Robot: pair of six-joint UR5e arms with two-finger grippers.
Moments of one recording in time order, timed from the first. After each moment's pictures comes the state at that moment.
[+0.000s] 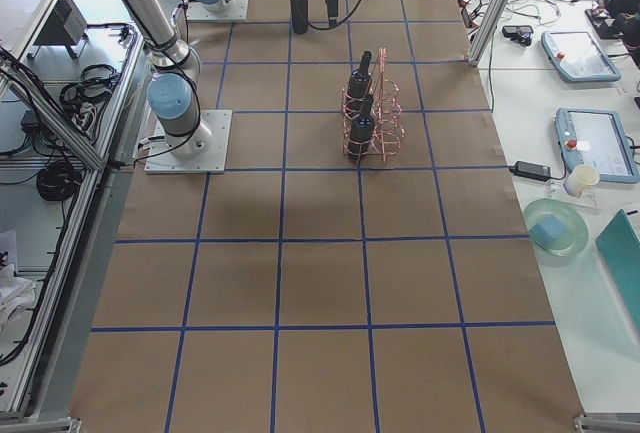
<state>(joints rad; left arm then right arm) -1.46 -1.53 -1.58 -1.64 1.58 0.00 1.67 -1.66 1.61 -1.59 -1.58 0.08</state>
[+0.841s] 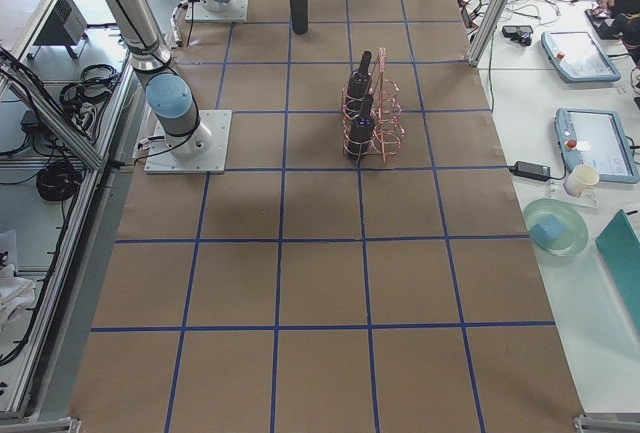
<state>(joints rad) -1.14 -1.59 -1.50 -1.61 1.59 0.02 2.15 -1.52 1.54 -1.66 -1.58 0.71</state>
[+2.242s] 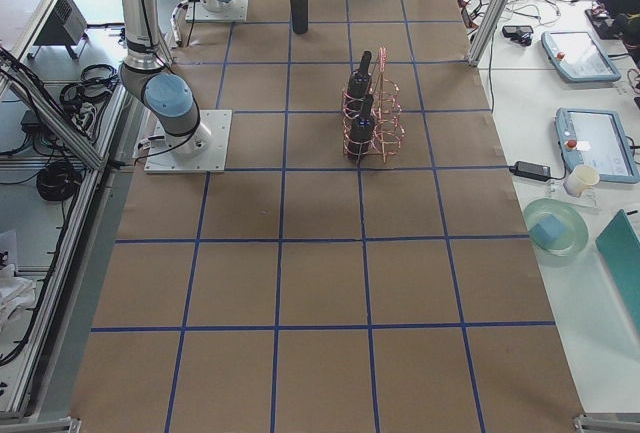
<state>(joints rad) -1.12 -1.61 -1.52 -1.60 1.59 0.06 2.40 -1.21 1.40 -1.79 -1.57 1.02</state>
